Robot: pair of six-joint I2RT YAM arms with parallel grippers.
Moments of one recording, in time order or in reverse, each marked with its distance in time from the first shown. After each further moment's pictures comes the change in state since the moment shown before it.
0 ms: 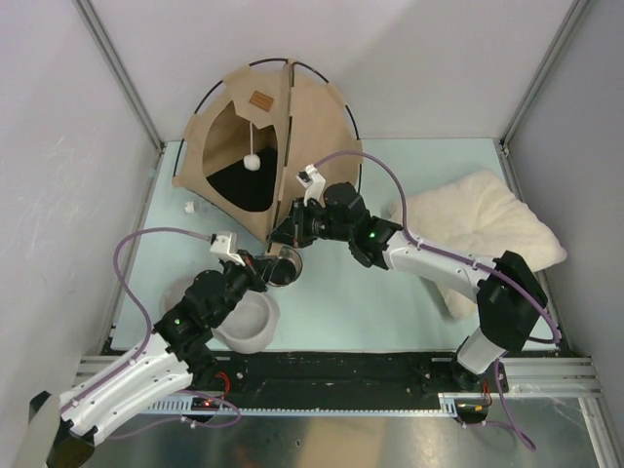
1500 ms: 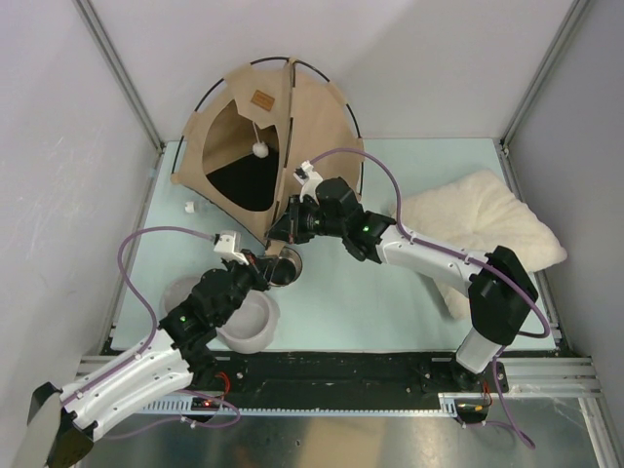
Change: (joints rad) left arm -0.018 0.057 -0.012 0.032 -0.068 0.003; right arm -0.004 0.057 0.080 -0.091 0.029 0.050
